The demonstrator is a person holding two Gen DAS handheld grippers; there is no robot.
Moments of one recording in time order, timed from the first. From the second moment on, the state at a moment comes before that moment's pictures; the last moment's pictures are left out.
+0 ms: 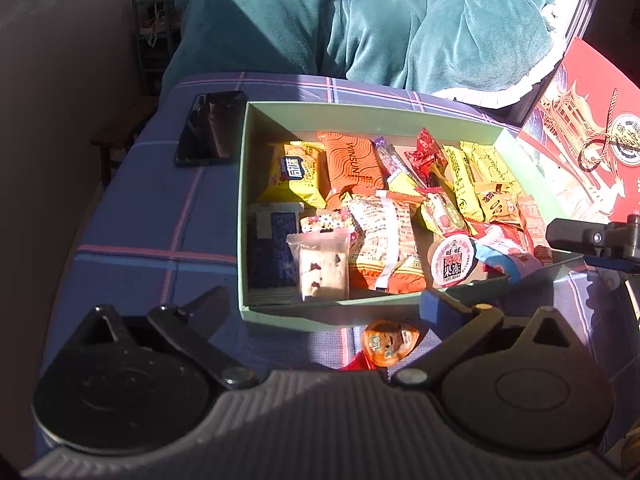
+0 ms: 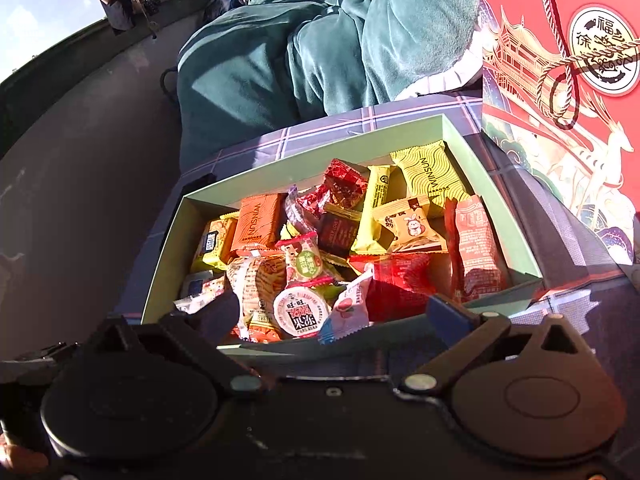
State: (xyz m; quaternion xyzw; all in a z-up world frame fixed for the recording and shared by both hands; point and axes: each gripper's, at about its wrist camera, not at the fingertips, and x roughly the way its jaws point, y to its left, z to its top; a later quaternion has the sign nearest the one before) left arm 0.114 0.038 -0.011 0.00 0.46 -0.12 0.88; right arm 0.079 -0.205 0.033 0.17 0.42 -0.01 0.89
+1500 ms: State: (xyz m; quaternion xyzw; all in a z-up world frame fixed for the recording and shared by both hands) left arm 0.079 0.074 -0.072 0.04 0.49 -0.15 0.86; right arm 0.106 -0.060 -0.059 0.00 0.50 0.08 0.86
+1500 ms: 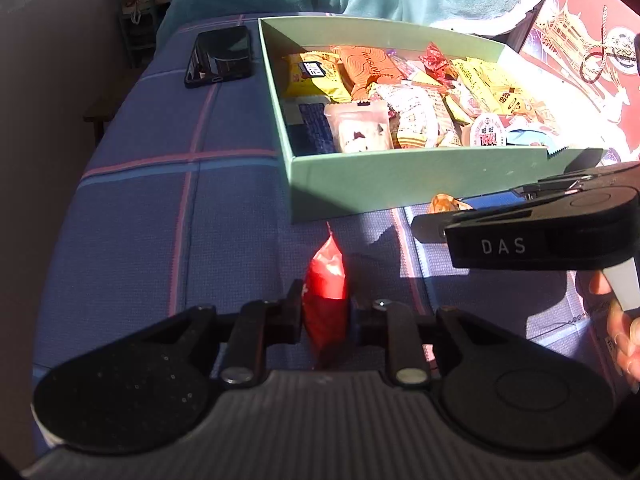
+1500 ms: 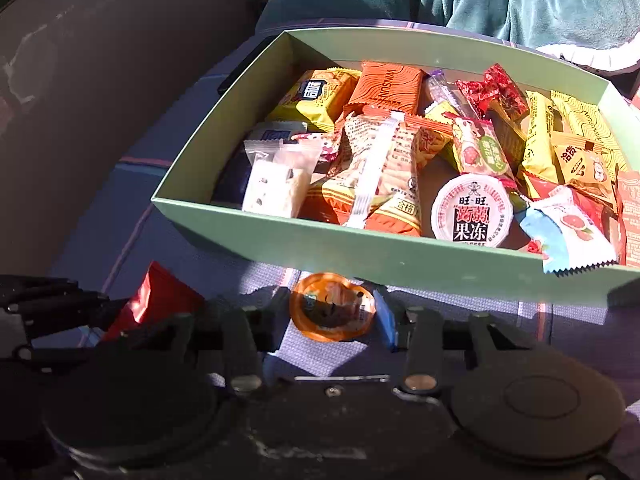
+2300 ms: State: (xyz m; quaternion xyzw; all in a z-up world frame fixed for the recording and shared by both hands) left arm 0.058 0.054 -0.060 0.06 0.50 -0.15 0.85; right arm 0.056 -0.137 -0.031 0.08 0.49 0.06 0.87
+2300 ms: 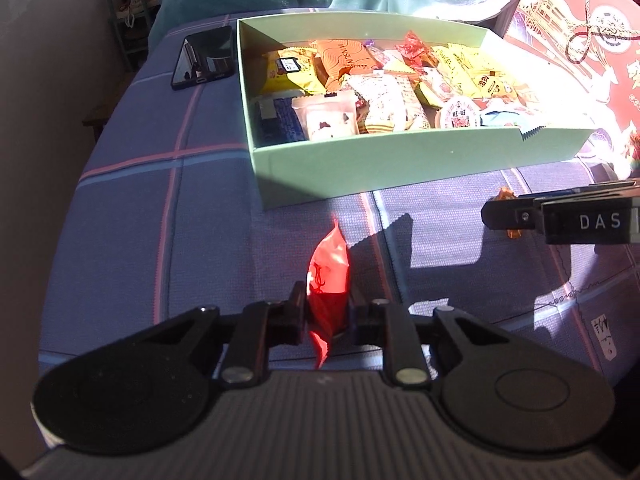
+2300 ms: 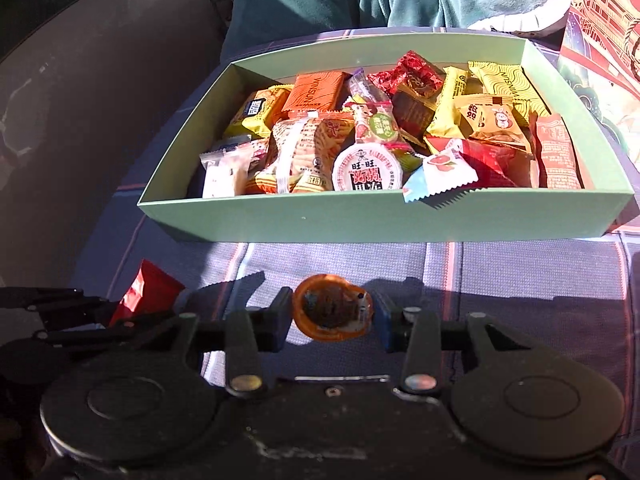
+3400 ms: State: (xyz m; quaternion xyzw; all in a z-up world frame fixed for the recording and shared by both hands) left arm 0.156 -0.036 -0.001 0.01 0.47 -0.21 0.86; right arm 0.071 -0.280 0.036 0.19 0.40 -0.04 0.90
